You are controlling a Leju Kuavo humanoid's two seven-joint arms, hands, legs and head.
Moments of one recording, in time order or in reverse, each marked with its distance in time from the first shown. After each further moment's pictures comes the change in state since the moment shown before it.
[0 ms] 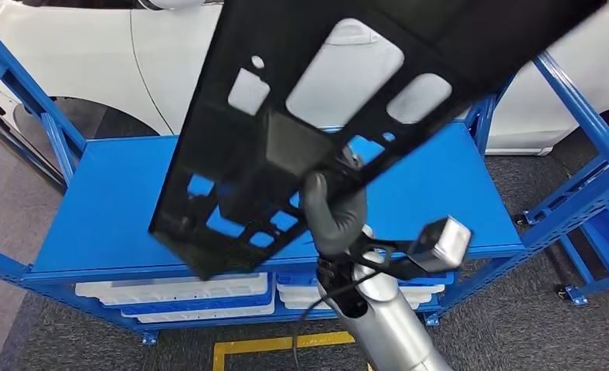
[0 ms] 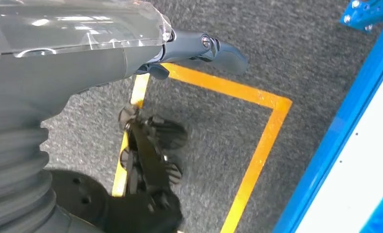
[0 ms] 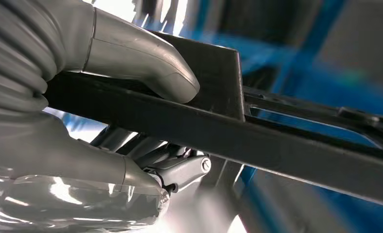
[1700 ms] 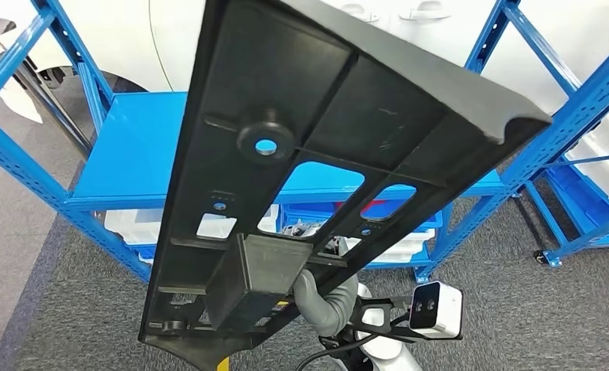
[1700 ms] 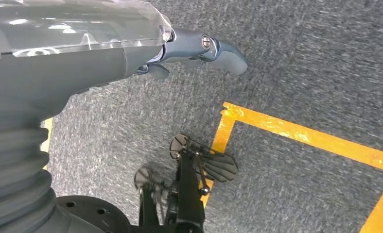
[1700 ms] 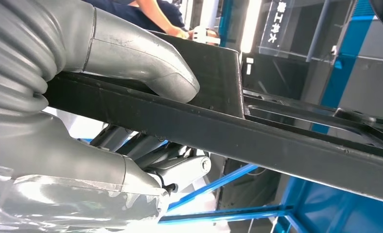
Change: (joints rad) left arm 0.004 -0.010 0.001 0.000 -0.067 0.115 0.138; right arm 0.200 -0.048 0.075 -0.097 0.035 0.173 0.000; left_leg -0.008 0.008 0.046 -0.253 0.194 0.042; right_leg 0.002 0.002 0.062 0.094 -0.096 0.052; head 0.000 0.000
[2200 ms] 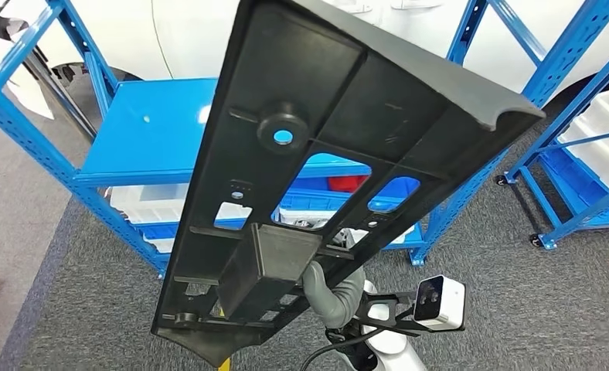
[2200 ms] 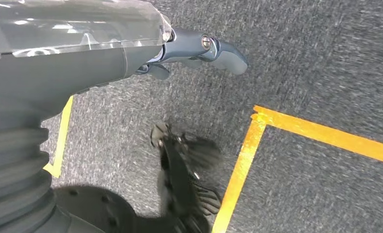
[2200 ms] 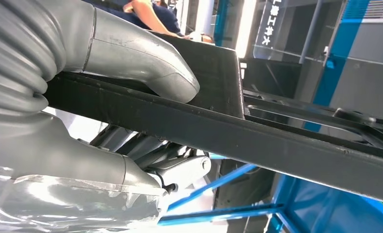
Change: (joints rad) left arm -0.003 -0.004 0.000 0.000 -0.011 0.009 0.003; right arm 0.012 0.004 -0.053 0.022 0.003 0.033 0.000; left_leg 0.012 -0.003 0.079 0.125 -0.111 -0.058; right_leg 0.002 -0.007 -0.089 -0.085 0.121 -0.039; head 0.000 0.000
